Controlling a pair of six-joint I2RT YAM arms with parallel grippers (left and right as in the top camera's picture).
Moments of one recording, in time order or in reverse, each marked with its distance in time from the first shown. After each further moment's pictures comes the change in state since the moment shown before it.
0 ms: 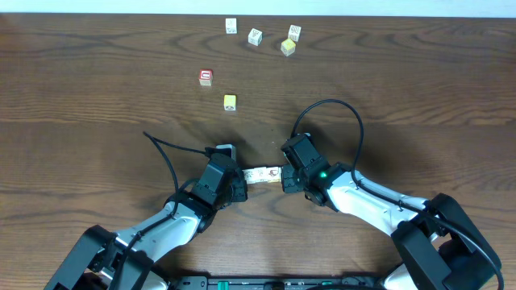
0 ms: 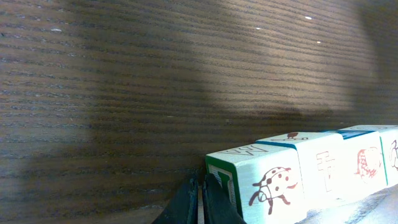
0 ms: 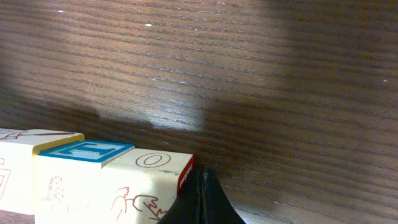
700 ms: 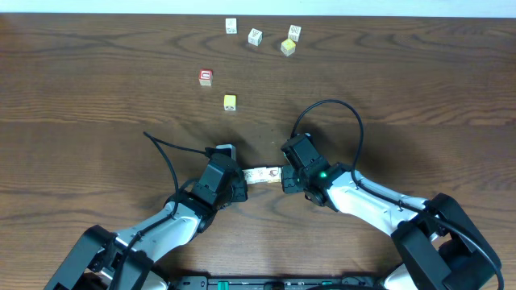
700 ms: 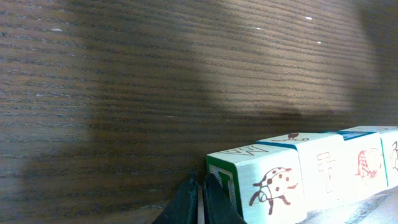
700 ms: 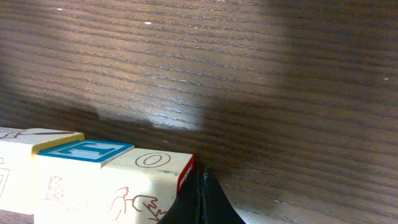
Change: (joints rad) left arm 0.000 0.000 0.000 -0.002 -0.005 0.001; right arm 0.000 0.000 0.000 -0.003 -0.002 -0.004
